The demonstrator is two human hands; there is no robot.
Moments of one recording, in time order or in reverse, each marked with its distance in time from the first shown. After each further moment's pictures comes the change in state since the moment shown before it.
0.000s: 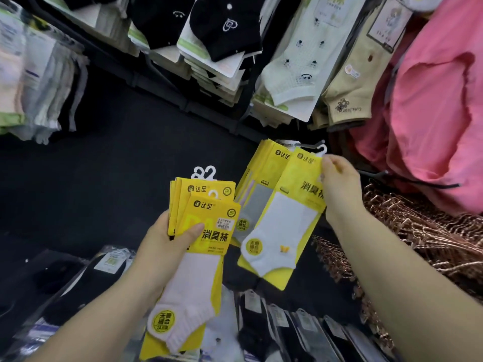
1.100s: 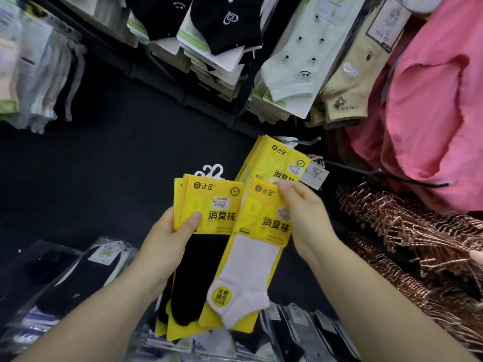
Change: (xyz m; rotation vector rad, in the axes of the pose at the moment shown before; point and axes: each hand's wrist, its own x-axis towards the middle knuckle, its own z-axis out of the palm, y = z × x) left_hand -0.006 0.001 0.013 -0.085 -0.012 -0.048; right_hand -0.070 0.006 0.011 0.119 -0.322 0.205
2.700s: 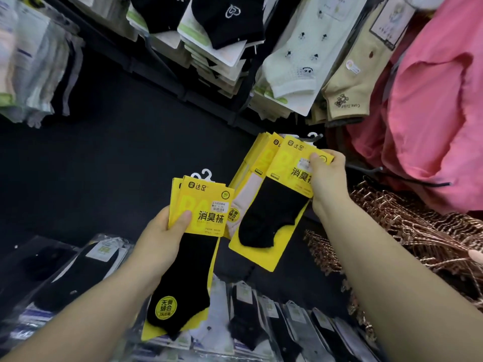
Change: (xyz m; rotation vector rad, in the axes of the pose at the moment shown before) left_hand 0.002 -0.002 -0.007 0.117 0.035 -0.049; right_hand 0.064 -0.023 -0.018 0.054 0.313 -0.142
